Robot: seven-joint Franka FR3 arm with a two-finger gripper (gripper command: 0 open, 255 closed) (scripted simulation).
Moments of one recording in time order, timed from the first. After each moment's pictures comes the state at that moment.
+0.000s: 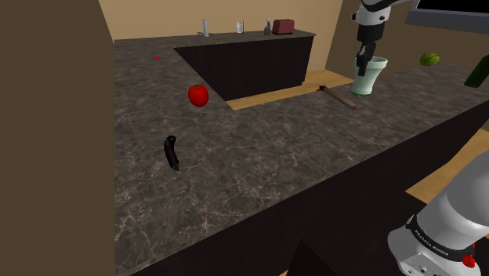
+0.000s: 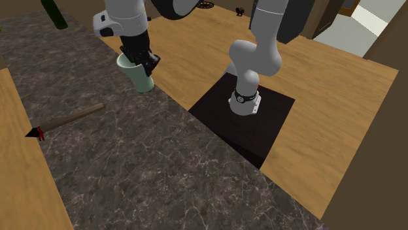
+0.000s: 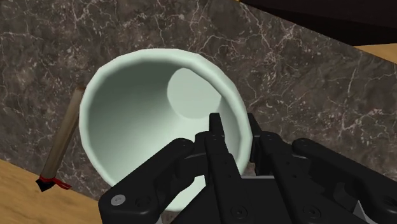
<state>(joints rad) -0.16 -0.21 -0.21 -1.93 -0.25 1.67 -0.49</state>
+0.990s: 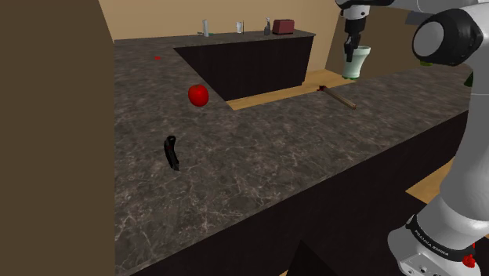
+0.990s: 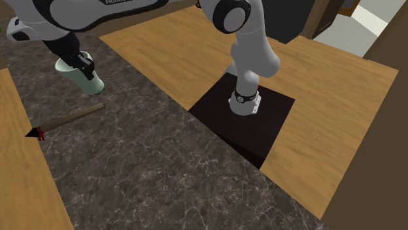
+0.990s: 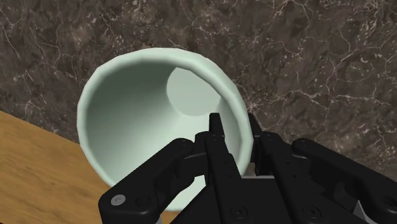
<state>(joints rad) -0.32 0.44 -0.30 -1.12 -0.08 1.54 -0.75</state>
